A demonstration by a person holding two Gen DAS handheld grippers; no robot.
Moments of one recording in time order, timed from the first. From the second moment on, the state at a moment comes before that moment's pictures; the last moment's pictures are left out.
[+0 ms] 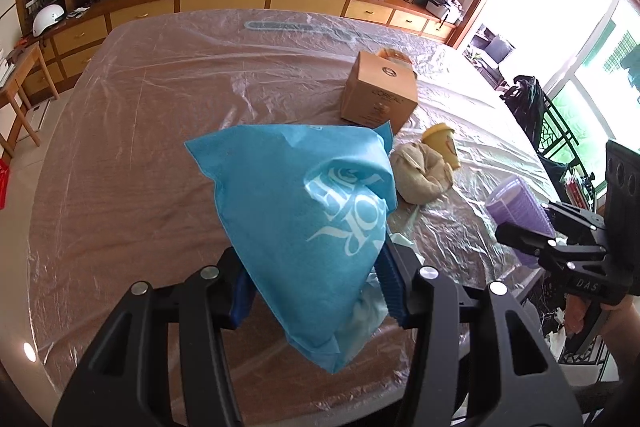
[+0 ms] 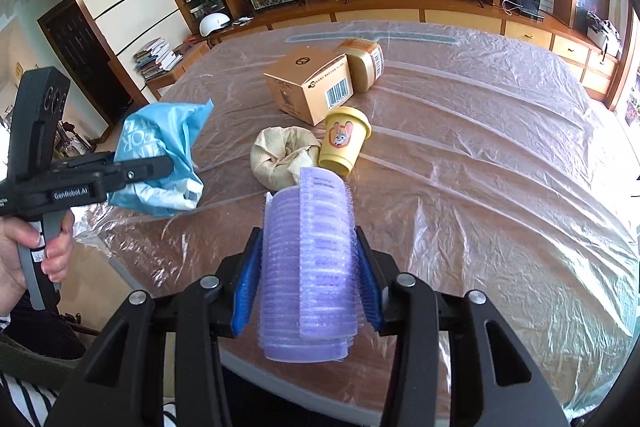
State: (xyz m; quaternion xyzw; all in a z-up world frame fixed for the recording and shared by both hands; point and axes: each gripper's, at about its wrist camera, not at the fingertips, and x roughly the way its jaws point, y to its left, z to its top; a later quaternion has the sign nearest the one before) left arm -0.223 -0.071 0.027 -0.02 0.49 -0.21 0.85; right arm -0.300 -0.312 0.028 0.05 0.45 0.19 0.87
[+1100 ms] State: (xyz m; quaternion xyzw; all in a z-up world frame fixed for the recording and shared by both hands) left arm -0.314 -0.098 0.043 0.05 0.46 -0.34 0.82; right arm -0.387 -0.313 0.035 0.05 0.48 0.25 0.84
